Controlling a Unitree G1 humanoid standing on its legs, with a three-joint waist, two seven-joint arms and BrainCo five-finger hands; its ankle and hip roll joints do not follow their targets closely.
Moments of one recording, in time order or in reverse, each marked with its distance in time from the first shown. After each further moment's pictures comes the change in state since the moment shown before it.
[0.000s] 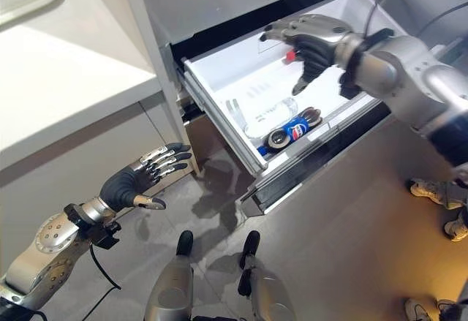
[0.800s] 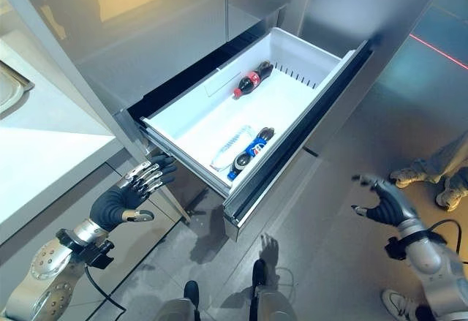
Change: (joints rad) left arm 0.137 -0.163 0.092 0.012 0.039 -0.016 -0.025; right arm 1.237 0.531 -0.688 0.050 -0.168 -0.018 -0.107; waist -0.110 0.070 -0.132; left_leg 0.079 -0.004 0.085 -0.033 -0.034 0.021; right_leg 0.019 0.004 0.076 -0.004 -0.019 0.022
